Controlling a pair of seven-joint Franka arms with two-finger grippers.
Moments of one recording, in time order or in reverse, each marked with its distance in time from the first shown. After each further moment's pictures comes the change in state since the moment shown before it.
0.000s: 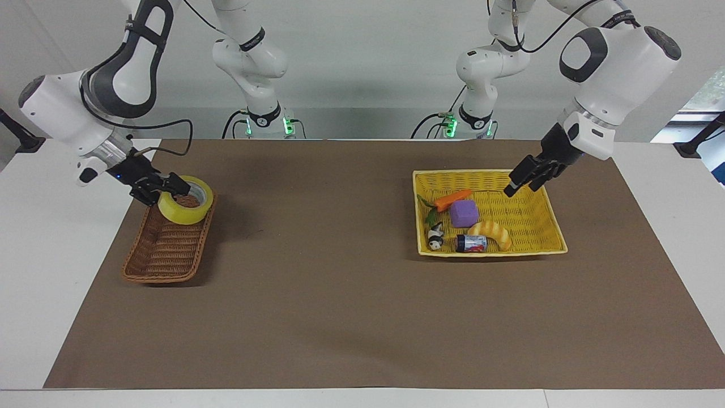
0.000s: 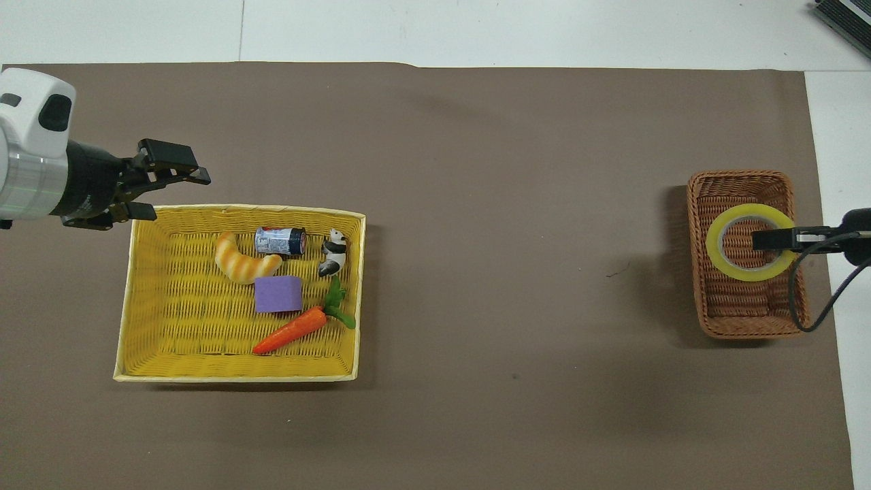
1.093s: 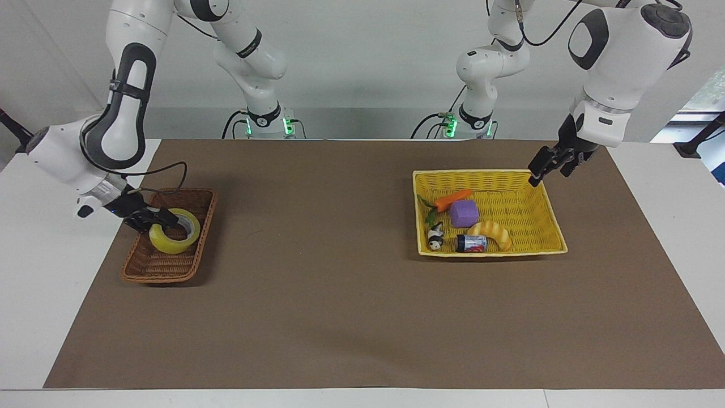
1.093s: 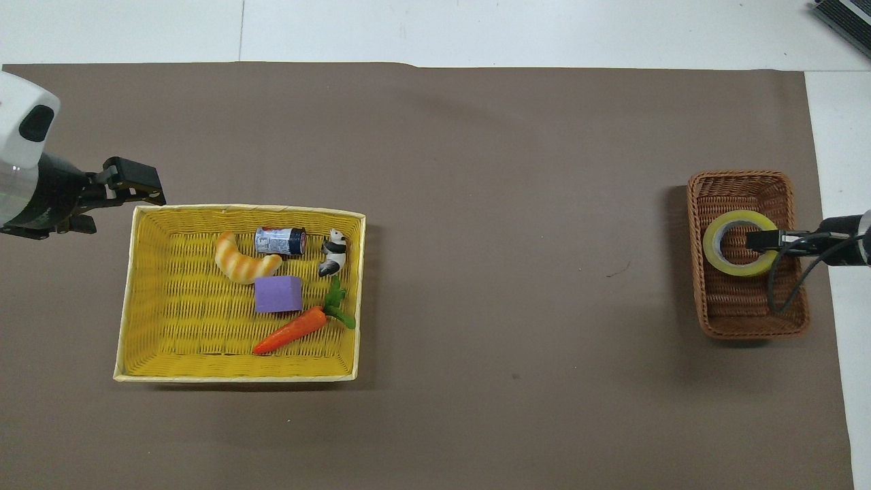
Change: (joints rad) left arm -0.001 -0.009 0.003 0.069 0.185 -0.167 0.049; right arm -0.074 0.197 0.004 0.013 0.049 0.136 -0.099
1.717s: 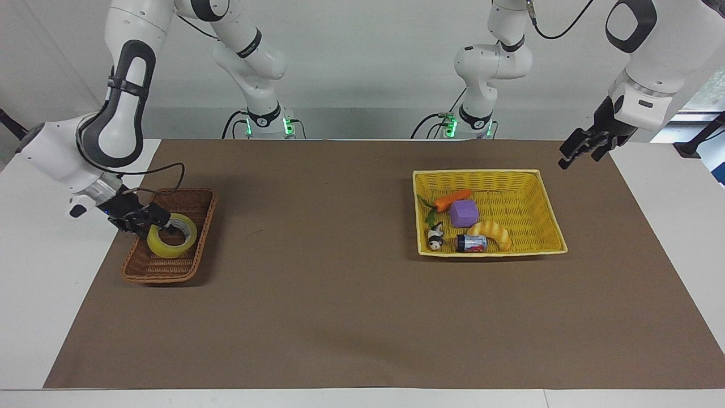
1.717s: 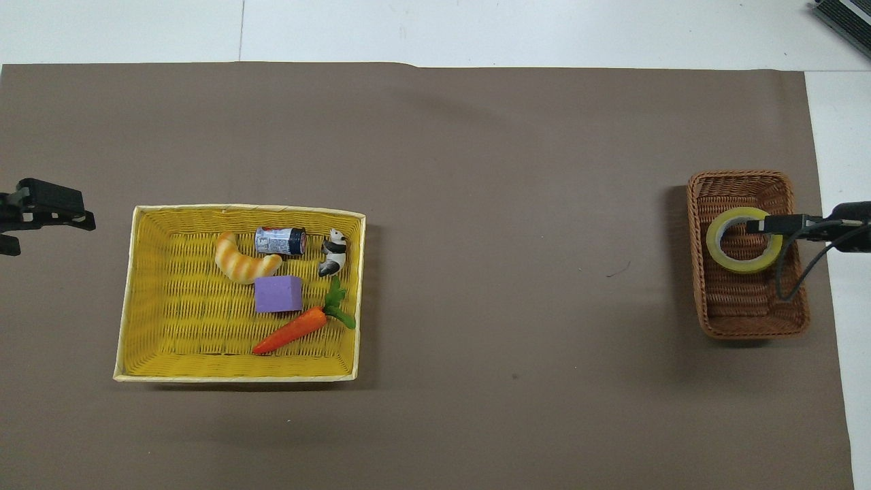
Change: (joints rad) left arm -0.330 -0.034 0.445 0.042 -0.001 -0.164 0.136; right arm 0.002 0.000 0.005 0.068 -0.001 0.027 0.000
